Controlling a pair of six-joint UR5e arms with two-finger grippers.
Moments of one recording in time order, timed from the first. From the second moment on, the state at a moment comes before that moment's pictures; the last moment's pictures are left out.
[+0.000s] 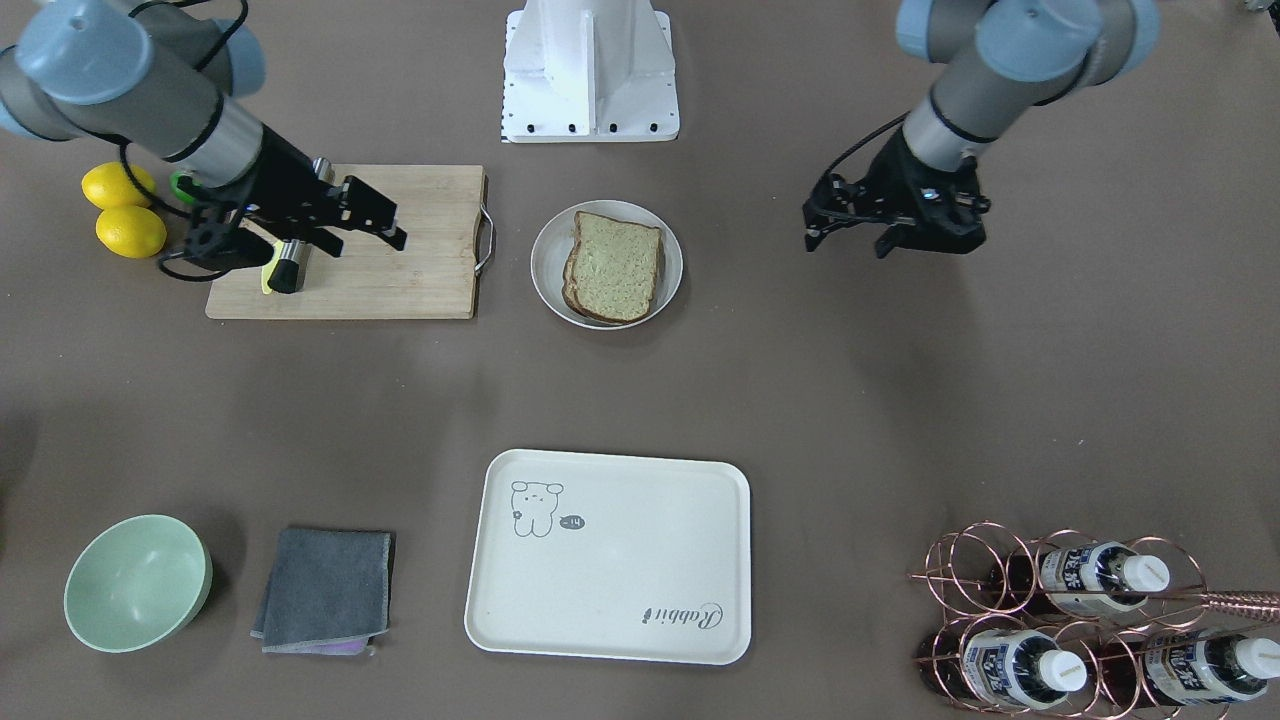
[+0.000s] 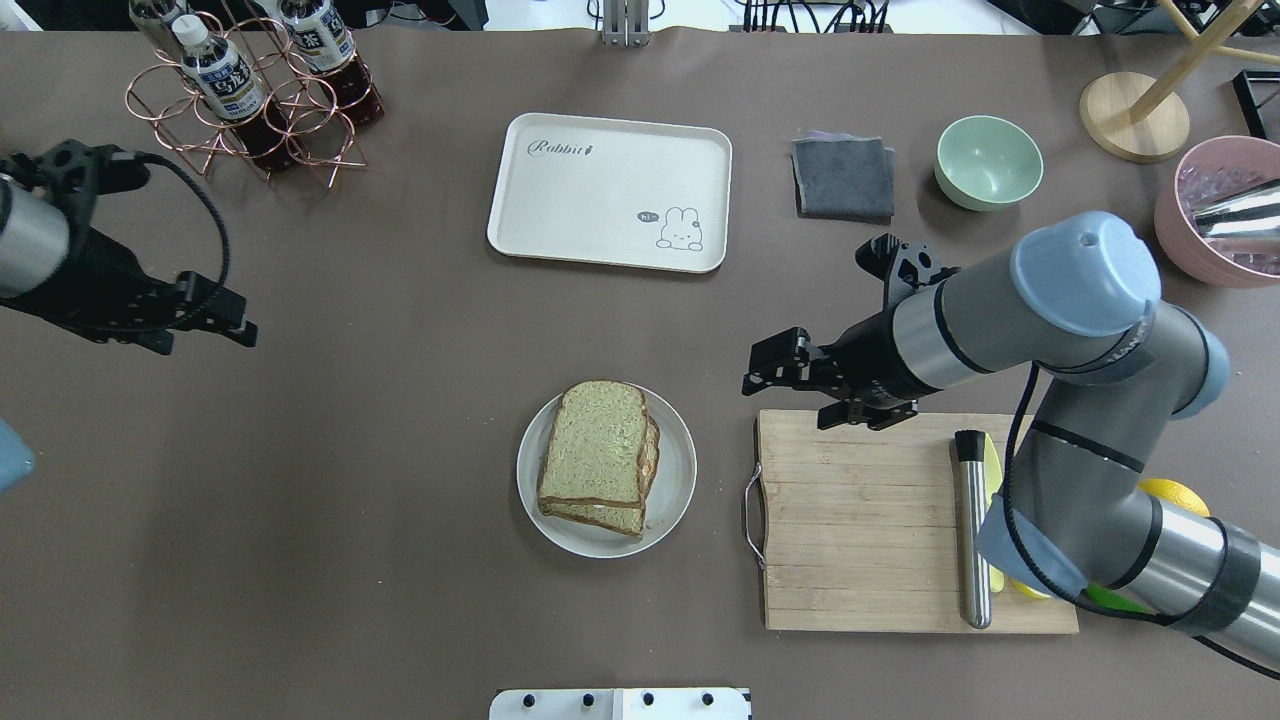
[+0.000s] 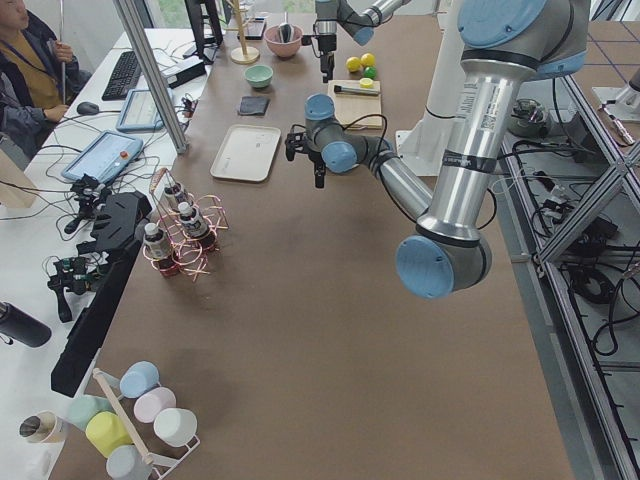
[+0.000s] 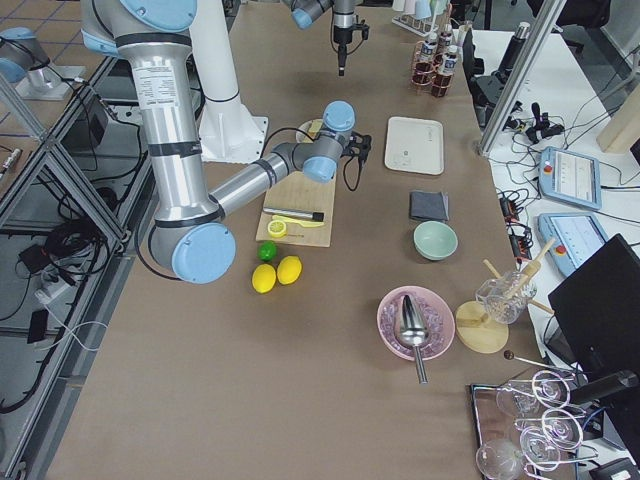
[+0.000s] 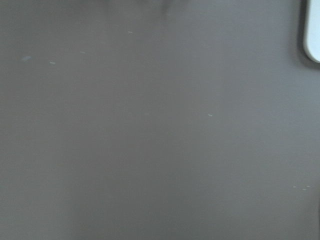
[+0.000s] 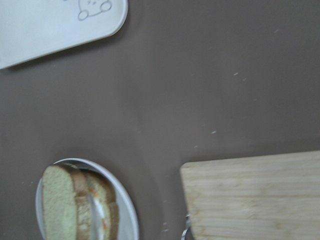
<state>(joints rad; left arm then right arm) -0.68 -1.87 -1.94 -1.80 -2.10 -1.16 0.82 -1.45 1.89 -0.99 2.35 1.33</state>
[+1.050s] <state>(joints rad) -0.50 -2.03 -1.71 -1.98 -2.02 -1.24 1.11 -1.77 1.87 -1.12 2.43 0.63</state>
